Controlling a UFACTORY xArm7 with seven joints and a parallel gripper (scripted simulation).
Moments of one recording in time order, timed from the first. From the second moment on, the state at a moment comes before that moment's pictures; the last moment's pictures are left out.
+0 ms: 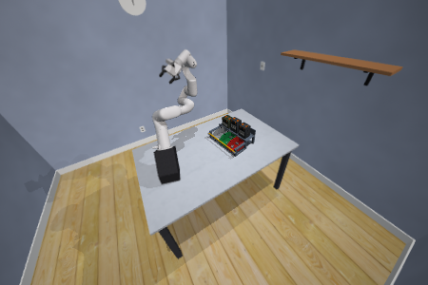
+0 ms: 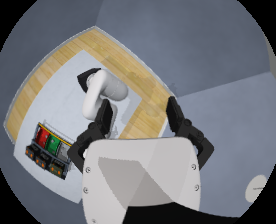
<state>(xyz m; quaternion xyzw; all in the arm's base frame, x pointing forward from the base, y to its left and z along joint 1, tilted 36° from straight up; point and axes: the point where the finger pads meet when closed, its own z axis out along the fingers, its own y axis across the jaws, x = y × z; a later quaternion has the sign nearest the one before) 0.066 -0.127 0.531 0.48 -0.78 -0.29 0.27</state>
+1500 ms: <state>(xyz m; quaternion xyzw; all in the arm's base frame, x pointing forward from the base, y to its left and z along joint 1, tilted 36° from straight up) 0.092 -0.138 0.504 0.51 -0.78 -0.26 0.24</state>
